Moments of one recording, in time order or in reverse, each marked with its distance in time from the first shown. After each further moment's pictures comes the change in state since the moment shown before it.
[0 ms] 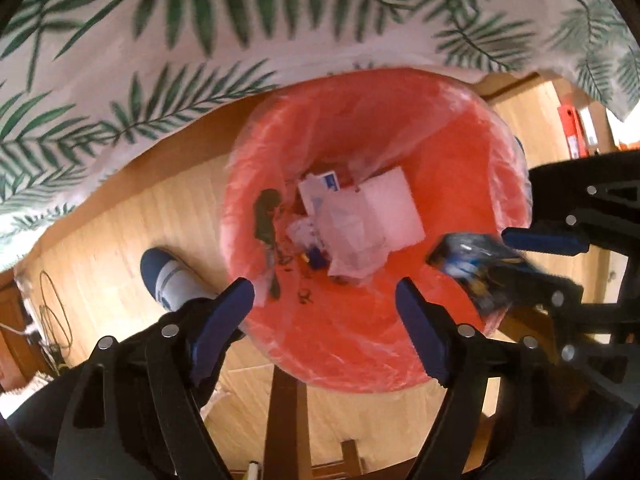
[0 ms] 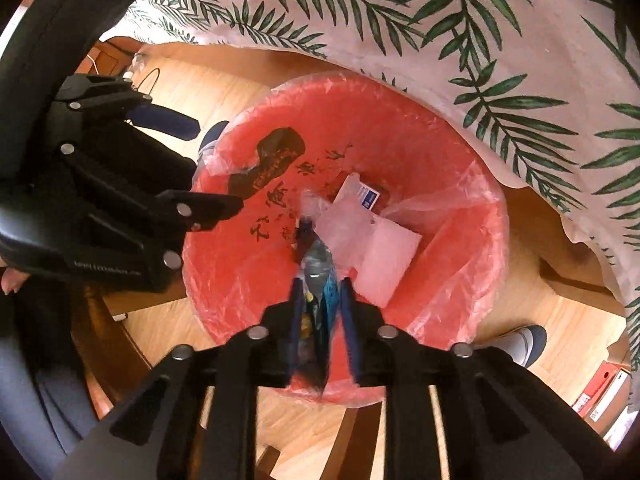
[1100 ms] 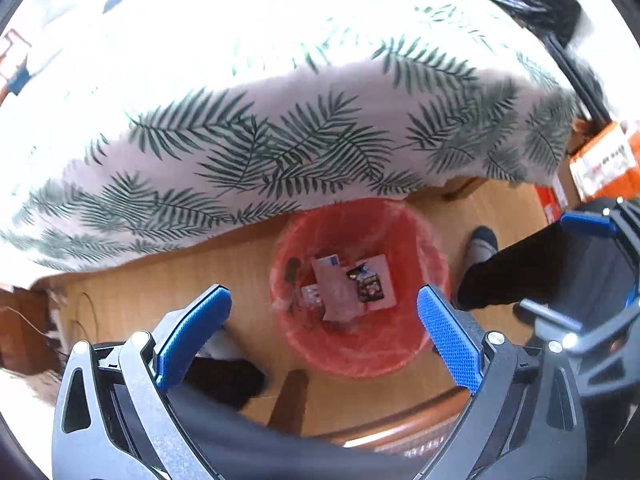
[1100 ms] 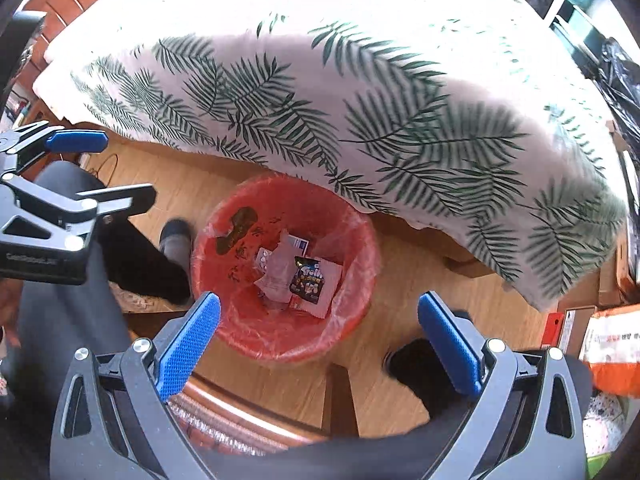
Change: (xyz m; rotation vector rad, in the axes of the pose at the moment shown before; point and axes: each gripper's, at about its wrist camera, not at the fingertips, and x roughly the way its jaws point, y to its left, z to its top) left arm -0.204 -0.028 -0.058 -0.026 -0.361 0.095; right arm -0.190 0.031 -0.070 0.184 -0.288 -0.251
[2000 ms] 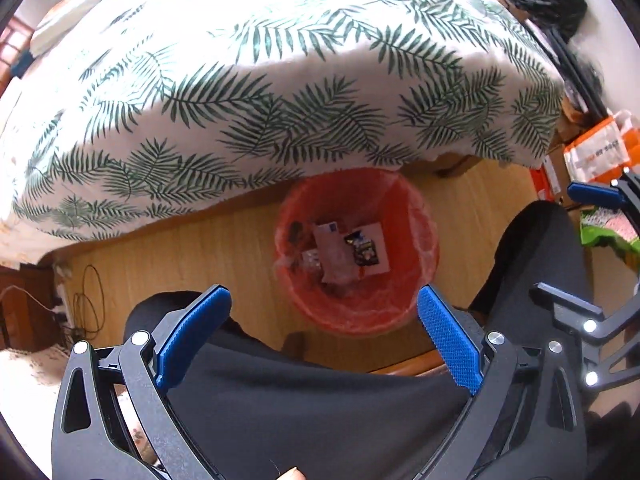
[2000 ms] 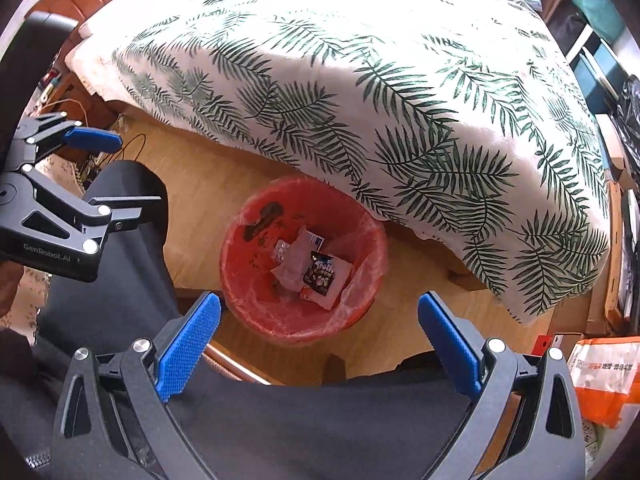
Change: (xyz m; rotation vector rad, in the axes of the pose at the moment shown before) left arm -0.038 0.007 -0.015 -0.029 0.098 -0.014; right arm -0.052 0.024 0.003 -0.137 0.021 0.038
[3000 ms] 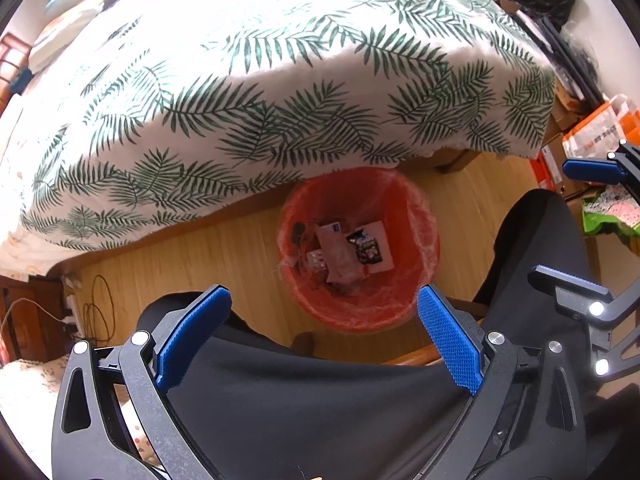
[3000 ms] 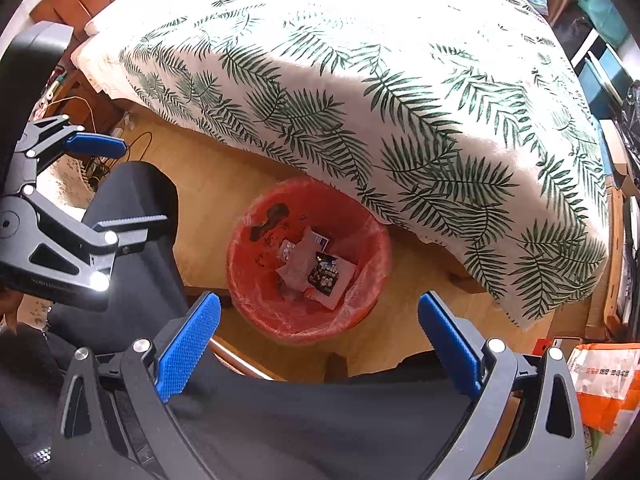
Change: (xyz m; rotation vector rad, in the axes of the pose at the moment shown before) left arm -0.013 -0.008 -0.002 0.032 -0.007 0.008; right arm -0.012 0.001 0.007 -0.009 -0.001 0.008
